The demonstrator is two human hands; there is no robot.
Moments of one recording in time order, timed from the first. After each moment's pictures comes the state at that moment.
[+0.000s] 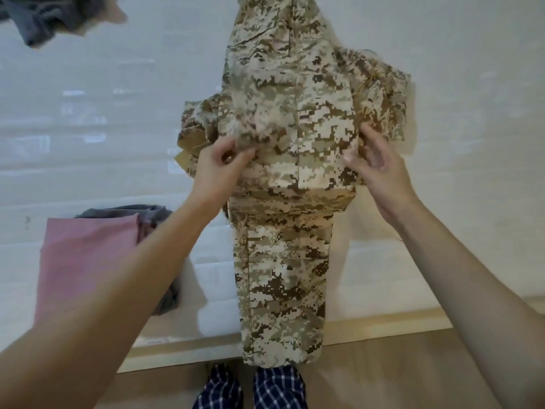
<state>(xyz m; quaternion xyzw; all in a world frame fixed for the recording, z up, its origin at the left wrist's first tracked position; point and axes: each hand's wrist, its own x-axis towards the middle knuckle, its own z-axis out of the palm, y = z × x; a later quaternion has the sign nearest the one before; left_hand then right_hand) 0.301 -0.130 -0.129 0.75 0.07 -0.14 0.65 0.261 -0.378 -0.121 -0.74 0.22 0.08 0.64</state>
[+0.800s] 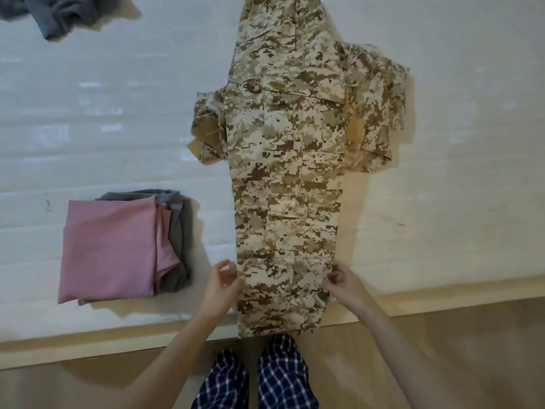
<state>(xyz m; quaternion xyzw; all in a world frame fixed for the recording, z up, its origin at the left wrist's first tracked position) 0.094 -0.069 -0.214 0.72 0.27 -0.36 0.52 0.067 -0.329 -0.201 -0.72 0.34 0.36 0.49</state>
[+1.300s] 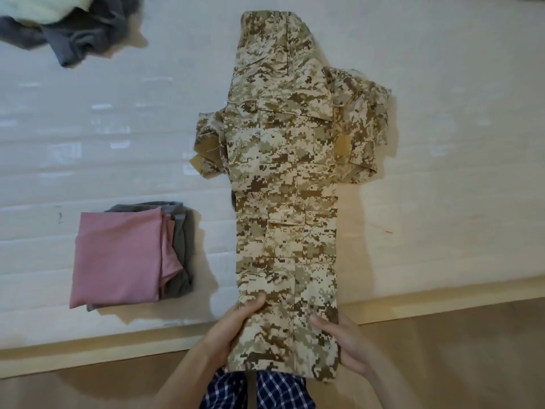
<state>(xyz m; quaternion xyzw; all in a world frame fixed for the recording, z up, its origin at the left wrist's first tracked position) 0.069 -0.077 -0.162 0.39 0.32 -0.58 0.64 0.017 -0.315 -0.150 -0.45 0.41 0.43 0.67</state>
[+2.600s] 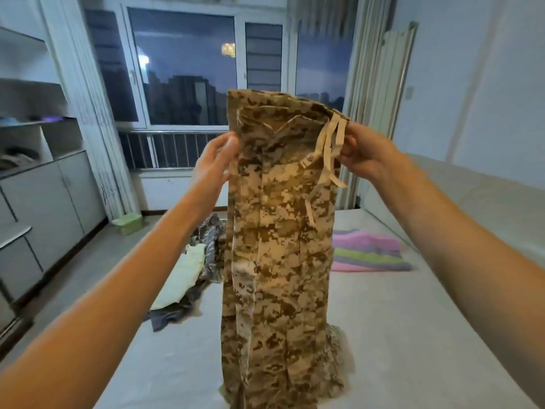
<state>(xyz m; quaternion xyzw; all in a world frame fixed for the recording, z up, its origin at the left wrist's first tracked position) 0.241 -0.078 0.527 0.66 -0.27 0.08 0.70 0.186 -0.317 0.591 -0.57 -0.01 -0.14 0.81</state>
